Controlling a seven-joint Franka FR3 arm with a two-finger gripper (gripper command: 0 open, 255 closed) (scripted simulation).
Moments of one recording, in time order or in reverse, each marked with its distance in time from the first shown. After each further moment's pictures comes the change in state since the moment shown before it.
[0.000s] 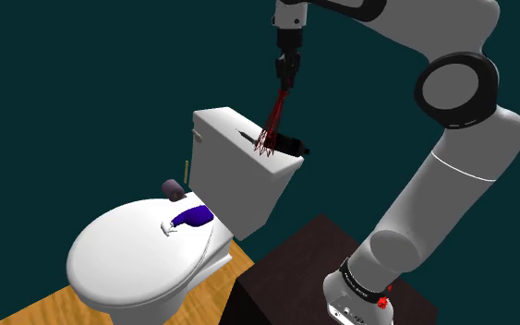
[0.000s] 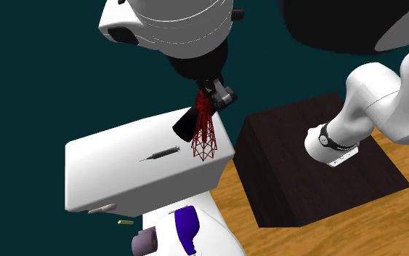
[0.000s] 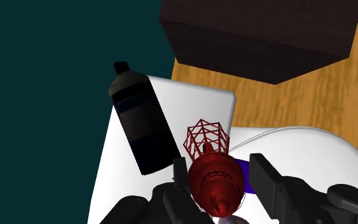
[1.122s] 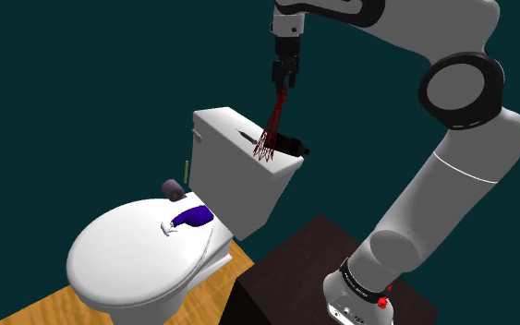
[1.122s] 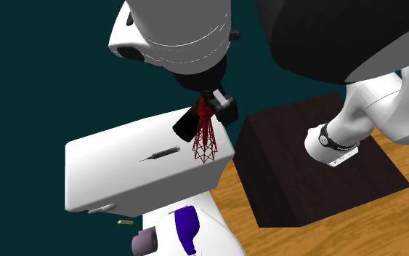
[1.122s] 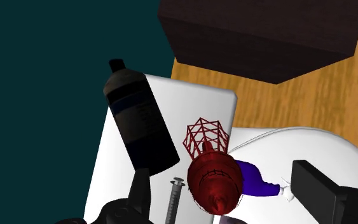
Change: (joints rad) arm -0.001 -0.020 0.000 -0.079 0.003 0.057 0.011
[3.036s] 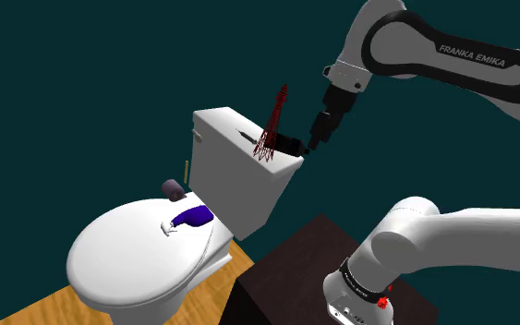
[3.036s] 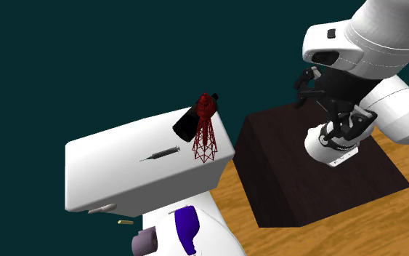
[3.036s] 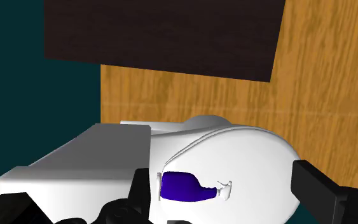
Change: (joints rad) arm 0.025 -0.873 -0.008 -0.949 0.270 0.257 0.149
